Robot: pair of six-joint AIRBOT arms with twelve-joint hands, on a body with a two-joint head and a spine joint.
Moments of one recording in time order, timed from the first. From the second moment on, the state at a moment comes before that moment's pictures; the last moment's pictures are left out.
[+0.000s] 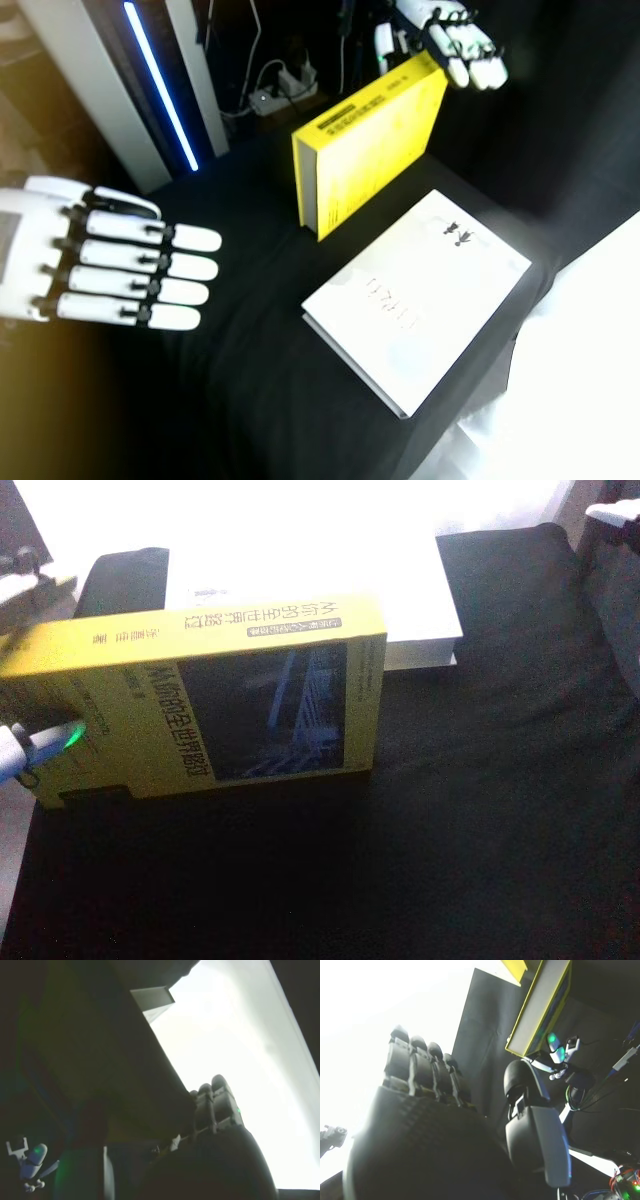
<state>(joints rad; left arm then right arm) 1.02 -0.69 0.72 -0.48 -1.36 1.39 -0.88 -0.76 1.15 -0.16 1.07 -0.29</state>
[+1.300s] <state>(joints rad) 0.86 -0.76 0.79 -0.28 -1.45 1.39 -0.64 -0.92 1.23 -0.24 1.13 -0.29</state>
